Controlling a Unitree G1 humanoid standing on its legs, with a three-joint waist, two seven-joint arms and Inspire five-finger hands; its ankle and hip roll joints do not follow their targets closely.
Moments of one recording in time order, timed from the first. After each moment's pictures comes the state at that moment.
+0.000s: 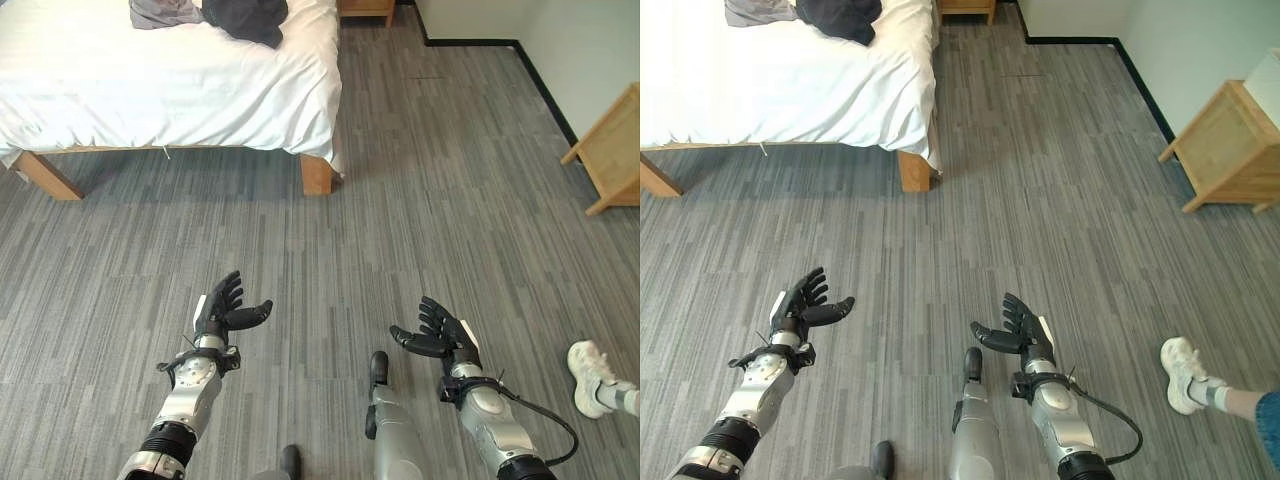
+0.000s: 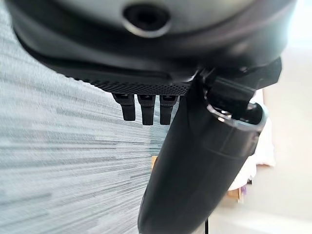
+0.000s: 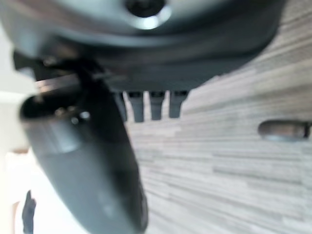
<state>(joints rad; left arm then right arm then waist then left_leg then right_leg) -0.20 0.33 -0.18 0.58 -0.47 -0.15 0.15 -0.03 -0.36 0.13 0.48 0.41 -0.12 -0.09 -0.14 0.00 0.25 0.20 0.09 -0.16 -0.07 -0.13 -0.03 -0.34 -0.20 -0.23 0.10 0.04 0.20</state>
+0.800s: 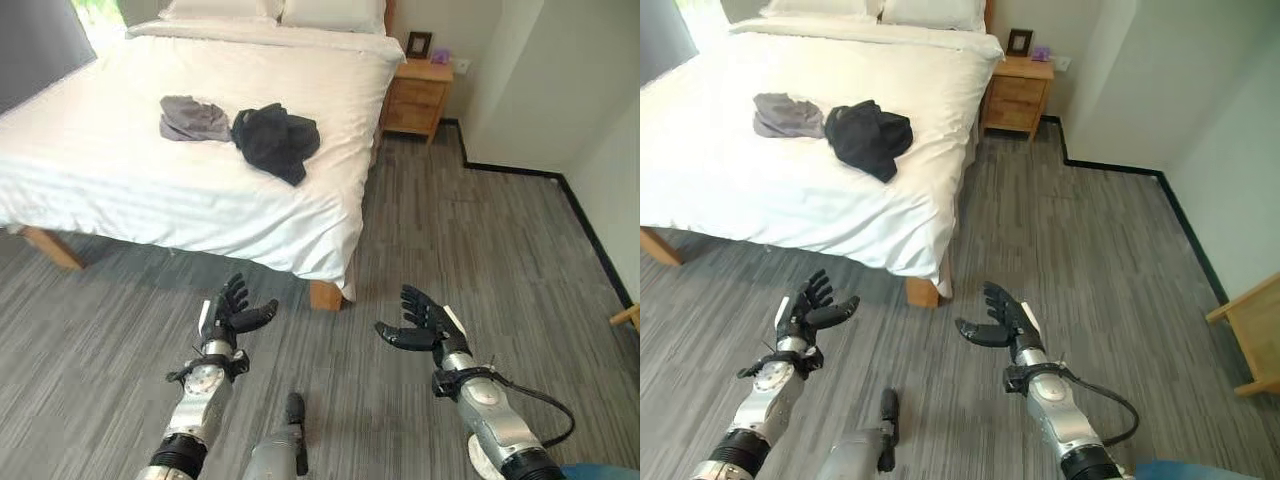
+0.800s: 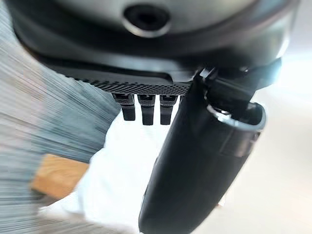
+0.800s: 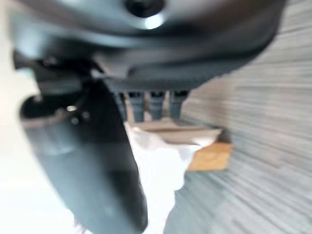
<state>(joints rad) -0.15 0.30 -0.14 0.48 -0.49 -0.15 0.19 -0.07 -0.39 0.27 0.37 0.39 -0.11 -0.05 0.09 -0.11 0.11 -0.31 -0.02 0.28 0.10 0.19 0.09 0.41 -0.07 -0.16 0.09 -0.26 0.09</state>
